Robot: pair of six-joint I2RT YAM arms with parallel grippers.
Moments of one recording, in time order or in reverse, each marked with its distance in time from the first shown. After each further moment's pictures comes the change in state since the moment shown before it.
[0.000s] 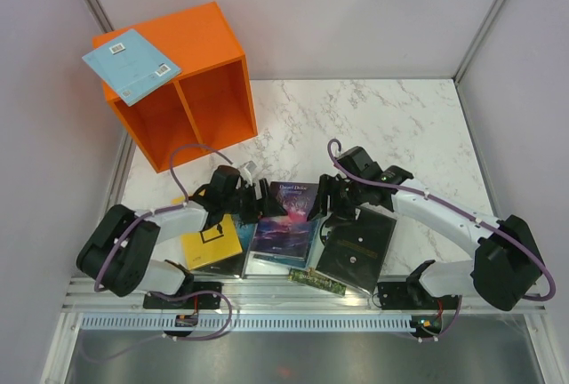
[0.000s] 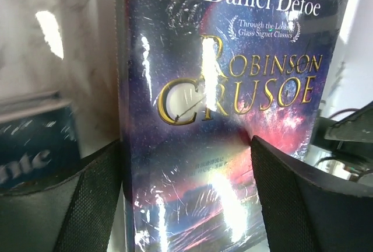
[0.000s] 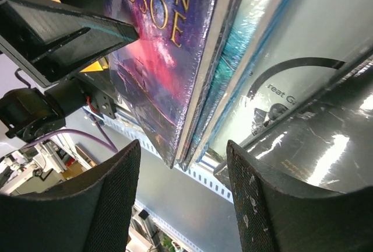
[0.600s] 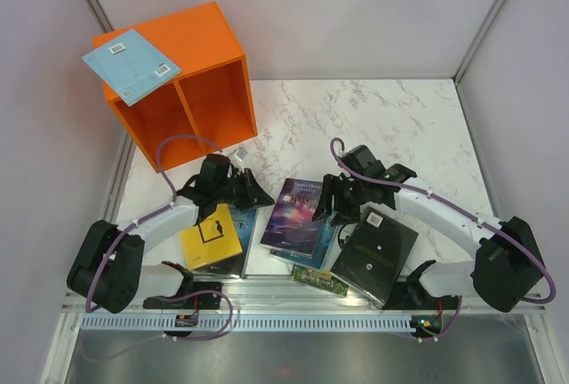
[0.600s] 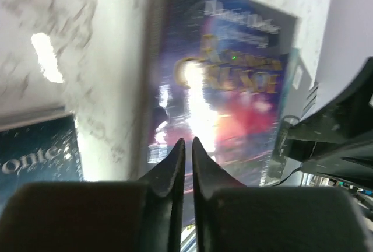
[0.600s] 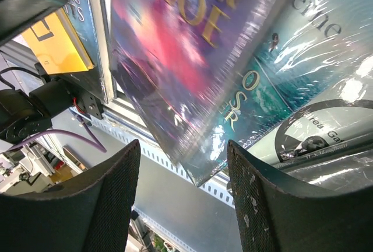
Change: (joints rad) left arm 0.076 -0.074 0.066 -0.087 0.025 -0.017; right arm -0.029 -0.006 0.010 -0.060 0.019 -0.059
